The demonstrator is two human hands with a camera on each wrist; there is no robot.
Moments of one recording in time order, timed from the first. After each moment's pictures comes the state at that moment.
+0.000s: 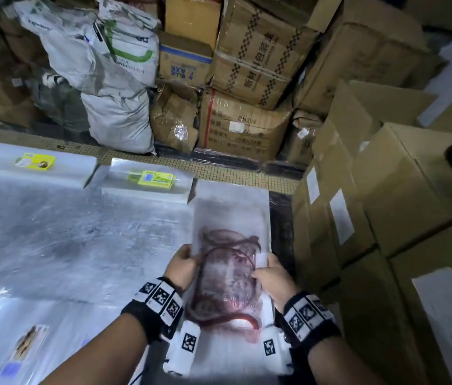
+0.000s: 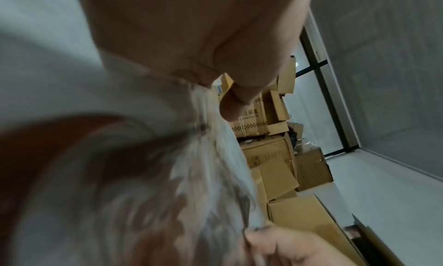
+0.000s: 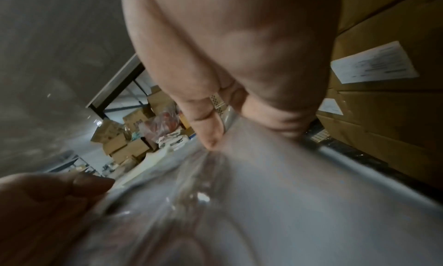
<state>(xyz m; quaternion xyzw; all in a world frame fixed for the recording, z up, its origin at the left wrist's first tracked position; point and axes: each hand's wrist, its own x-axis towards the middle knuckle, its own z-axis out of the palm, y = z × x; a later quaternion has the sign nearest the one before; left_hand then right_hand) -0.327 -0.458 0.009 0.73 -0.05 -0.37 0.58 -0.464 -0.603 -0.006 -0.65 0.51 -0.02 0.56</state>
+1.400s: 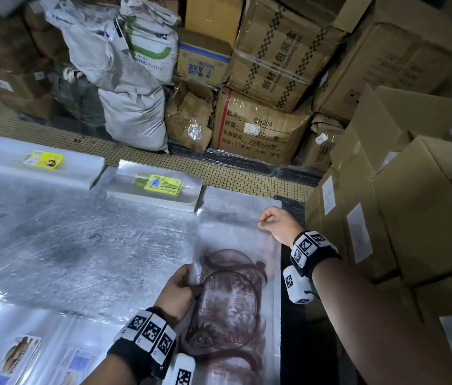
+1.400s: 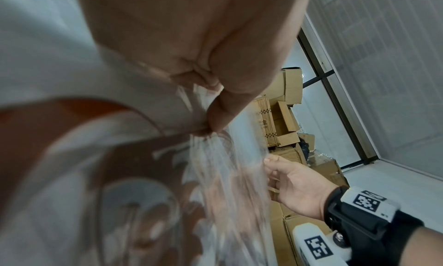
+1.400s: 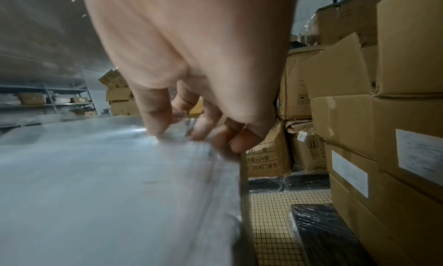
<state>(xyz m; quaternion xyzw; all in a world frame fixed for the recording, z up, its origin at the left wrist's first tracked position) -0.330 -0.445 -0.022 0.60 0.02 -0.41 0.68 -0.362 -0.726 0.008 -0.82 0.34 0.00 0.46</state>
